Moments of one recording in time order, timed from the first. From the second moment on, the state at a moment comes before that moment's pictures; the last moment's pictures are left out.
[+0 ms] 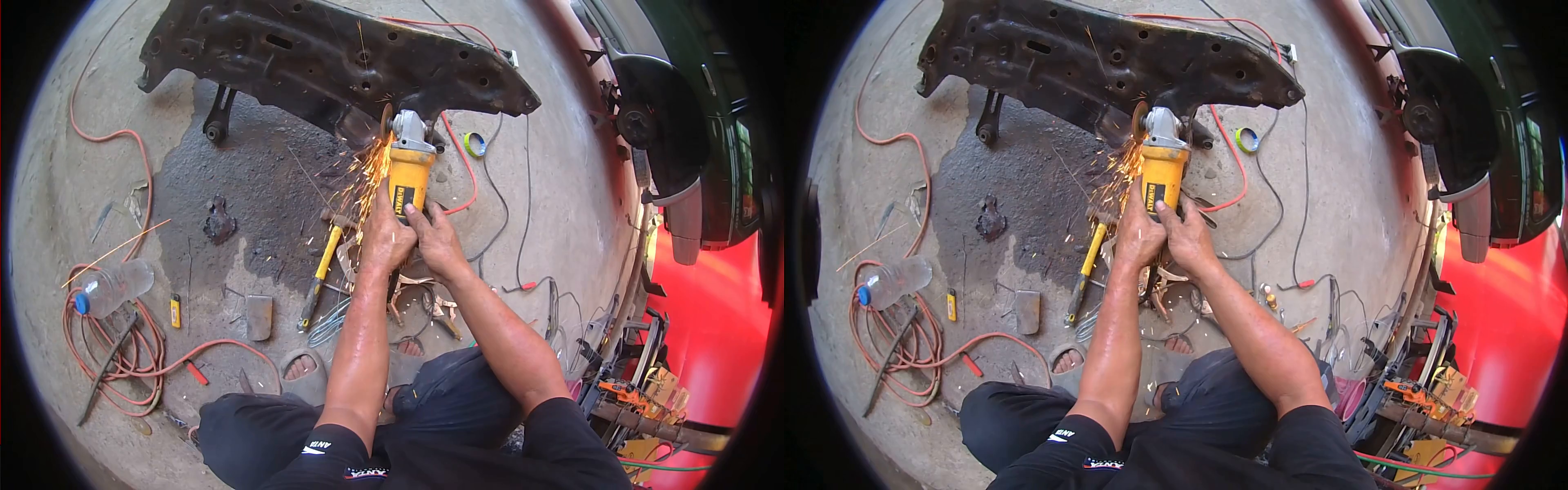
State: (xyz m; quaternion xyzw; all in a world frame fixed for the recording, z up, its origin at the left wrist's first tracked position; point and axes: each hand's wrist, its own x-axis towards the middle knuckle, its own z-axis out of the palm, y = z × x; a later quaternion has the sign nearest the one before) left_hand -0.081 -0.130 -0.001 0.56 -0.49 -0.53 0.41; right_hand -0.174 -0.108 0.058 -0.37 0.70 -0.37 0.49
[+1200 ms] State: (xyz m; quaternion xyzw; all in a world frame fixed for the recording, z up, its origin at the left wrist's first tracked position) left_hand 0.005 -0.080 0.055 0.36 -0.30 -0.64 0.61; right_hand -0.096 -0.064 0.105 -0.50 0.62 -0.40 0.45
